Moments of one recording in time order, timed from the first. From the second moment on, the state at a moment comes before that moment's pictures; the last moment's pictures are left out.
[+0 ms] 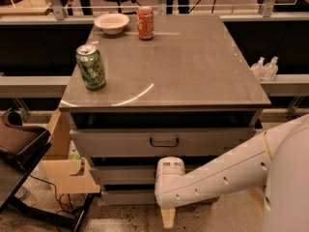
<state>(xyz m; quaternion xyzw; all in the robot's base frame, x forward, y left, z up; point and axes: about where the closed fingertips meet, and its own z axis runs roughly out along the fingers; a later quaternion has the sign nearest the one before) 0.450 -0.041 0.438 -0.73 0.68 -0.07 0.09</state>
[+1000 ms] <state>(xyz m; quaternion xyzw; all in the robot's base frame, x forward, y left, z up) 0.462 -0.060 0.413 -0.71 0.70 -0.04 0.10</state>
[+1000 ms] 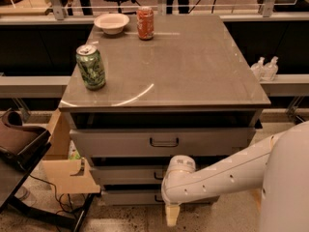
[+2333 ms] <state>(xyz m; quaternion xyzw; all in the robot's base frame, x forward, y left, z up) 0.473 -0.041 0.397 -0.73 0.68 -0.03 0.09</state>
